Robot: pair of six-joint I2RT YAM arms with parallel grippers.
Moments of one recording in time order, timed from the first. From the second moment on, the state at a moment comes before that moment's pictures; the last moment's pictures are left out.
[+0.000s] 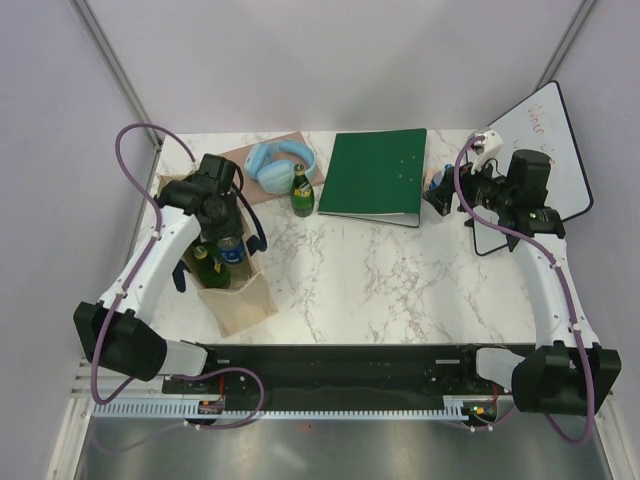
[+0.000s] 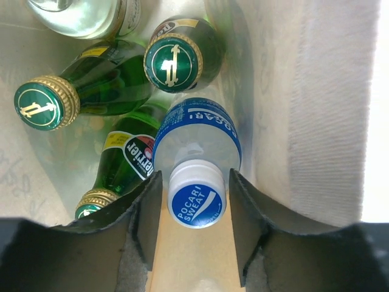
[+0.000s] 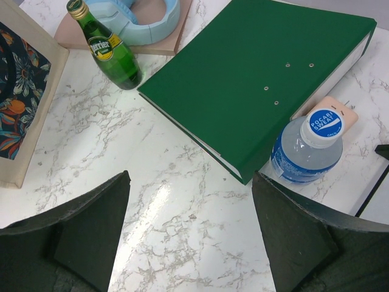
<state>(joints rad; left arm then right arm) -0.28 1.37 1.35 -1.11 -0.25 -0.46 -0.08 1.18 1.12 -0.38 -0.68 -0.10</state>
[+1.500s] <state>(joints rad) -0.28 1.11 2.07 -1.30 0.21 0.06 0.19 1.21 1.23 -0.54 -0.76 -0.21</state>
